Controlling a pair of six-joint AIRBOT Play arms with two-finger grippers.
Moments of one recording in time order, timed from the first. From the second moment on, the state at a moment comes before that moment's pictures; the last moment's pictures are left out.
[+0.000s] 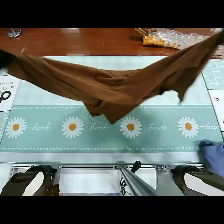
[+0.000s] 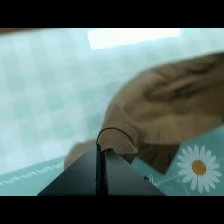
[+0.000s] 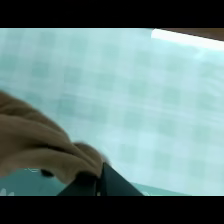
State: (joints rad) left arm 0.08 -0.81 1.36 1.07 -1.33 -1.32; right arm -0.02 -1.31 1.93 -1.44 1.54 1.42
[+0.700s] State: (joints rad) left arm 0.06 -1.01 1.01 1.07 -1.02 -1.32; right arm -0.02 -1.76 1.93 -1.39 1.18 1.43
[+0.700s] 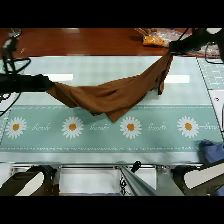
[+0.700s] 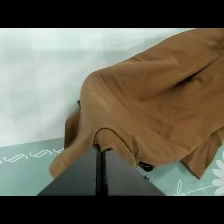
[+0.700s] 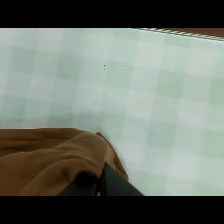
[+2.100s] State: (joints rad) left arm 0.01 -1.21 1.00 1.08 -0.95 -1.31; right arm 0.04 -1.54 1.20 -1.03 1.34 1.29
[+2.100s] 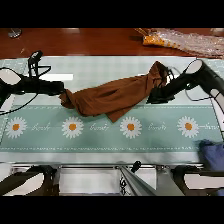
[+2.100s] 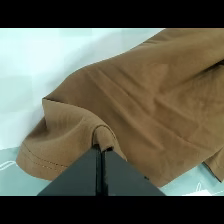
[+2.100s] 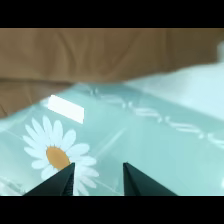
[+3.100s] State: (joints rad) left arm 0.01 -1.21 1.00 1.08 -0.94 -1.31; right arm 0.32 -1.51 1.01 -0.82 0.98 1.39
